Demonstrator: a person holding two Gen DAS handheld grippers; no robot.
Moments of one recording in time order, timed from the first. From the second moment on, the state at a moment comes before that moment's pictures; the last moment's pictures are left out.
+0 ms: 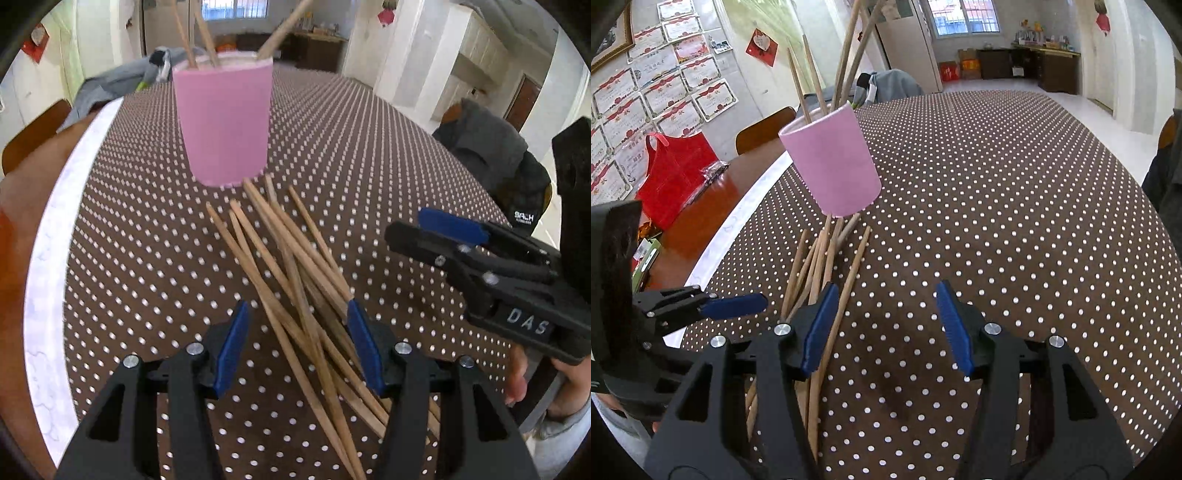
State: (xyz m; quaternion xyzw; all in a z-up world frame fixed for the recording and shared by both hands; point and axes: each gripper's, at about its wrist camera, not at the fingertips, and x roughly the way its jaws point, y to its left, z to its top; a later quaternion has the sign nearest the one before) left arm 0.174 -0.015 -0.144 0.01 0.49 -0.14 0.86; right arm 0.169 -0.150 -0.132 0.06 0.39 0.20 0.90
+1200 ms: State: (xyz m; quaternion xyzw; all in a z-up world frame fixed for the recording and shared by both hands) left arm 0.145 0.086 -0.155 -0.12 0.47 -0.08 0.87; right arm 0.183 -0.104 -0.148 0.00 0.44 0.23 0.87
